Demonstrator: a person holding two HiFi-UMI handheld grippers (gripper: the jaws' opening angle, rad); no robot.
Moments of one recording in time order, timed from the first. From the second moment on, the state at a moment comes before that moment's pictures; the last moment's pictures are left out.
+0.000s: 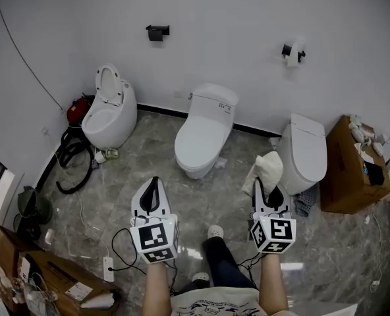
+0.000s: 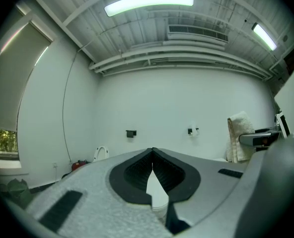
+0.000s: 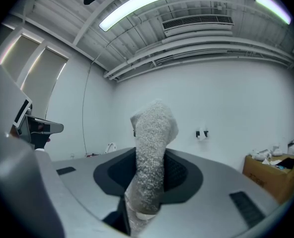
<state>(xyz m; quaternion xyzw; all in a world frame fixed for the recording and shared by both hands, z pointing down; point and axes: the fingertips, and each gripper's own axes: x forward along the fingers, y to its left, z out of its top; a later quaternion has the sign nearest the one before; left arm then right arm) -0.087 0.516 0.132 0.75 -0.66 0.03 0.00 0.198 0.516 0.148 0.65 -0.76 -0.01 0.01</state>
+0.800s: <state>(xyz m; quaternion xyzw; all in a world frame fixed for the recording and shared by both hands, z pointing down) -0.054 0.263 0.112 0.71 -0.71 0.02 -0.01 0.231 0.228 0.138 0.60 -0.80 -0.01 -0.01</state>
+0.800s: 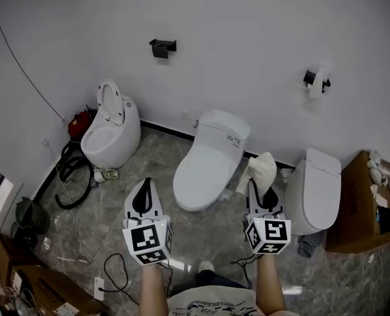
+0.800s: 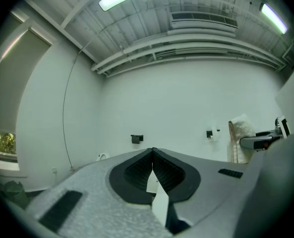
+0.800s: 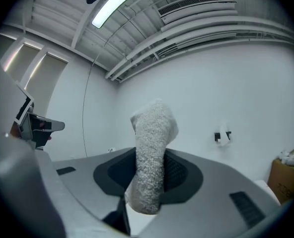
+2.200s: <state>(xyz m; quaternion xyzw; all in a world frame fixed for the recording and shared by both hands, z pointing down) -0.121 -0.093 0.173 0.72 -0.69 0.06 0.04 0.179 -0.110 0.197 0.62 -0.78 0.03 0.04</state>
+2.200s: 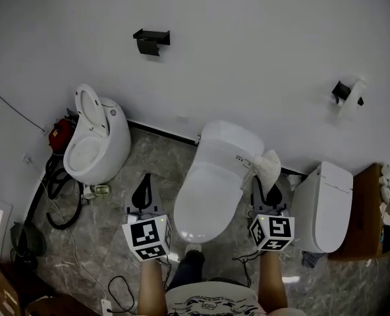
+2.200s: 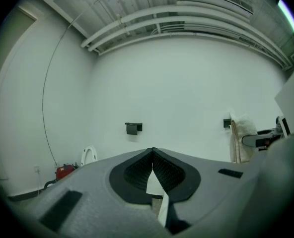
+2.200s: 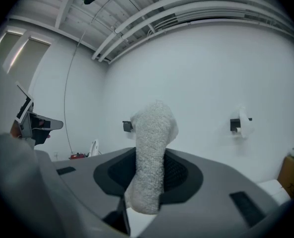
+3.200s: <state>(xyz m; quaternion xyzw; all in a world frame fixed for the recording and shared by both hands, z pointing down) -0.146 -0.199 0.309 0.70 -0.69 0.13 0.12 0.140 -0.237 0.338 0.55 -0.81 0.08 0.17</state>
